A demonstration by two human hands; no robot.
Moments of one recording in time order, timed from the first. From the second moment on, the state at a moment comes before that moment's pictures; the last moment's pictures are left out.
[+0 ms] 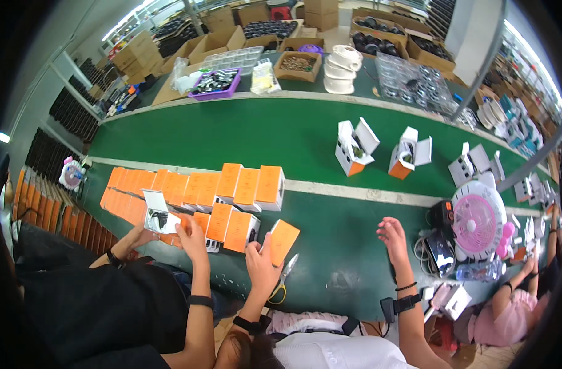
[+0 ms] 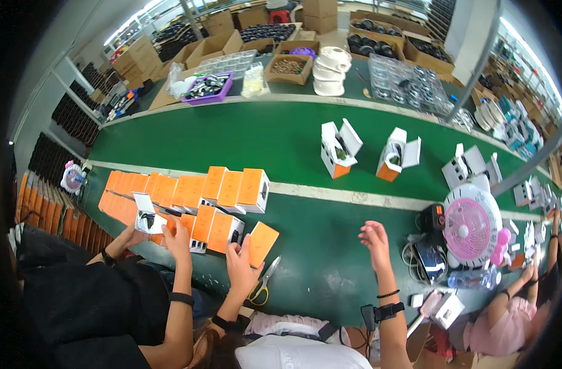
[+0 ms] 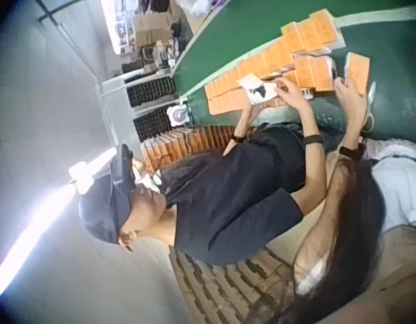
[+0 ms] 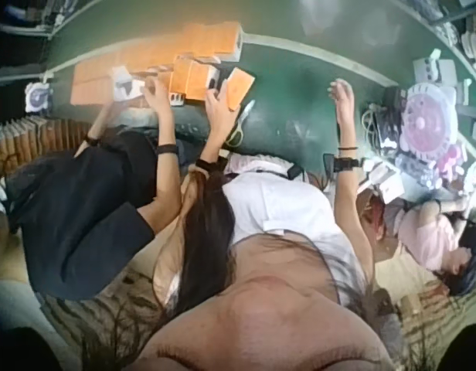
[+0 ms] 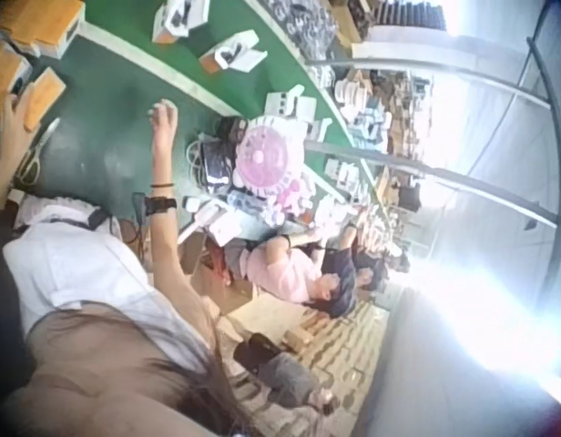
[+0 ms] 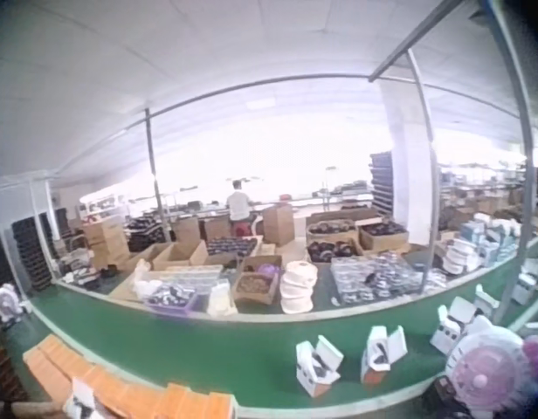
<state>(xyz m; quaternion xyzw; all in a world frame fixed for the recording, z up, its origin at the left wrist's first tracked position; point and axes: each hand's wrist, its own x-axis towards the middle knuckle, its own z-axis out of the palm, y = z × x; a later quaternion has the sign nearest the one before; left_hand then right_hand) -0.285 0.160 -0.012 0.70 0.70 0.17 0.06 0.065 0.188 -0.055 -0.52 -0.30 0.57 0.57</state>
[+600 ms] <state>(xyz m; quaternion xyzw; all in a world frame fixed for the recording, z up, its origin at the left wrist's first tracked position) -0.181 0.207 0.020 0.88 0.37 0.22 0.19 -0.009 0.135 0.002 -0.62 -0.61 0.30 0.39</state>
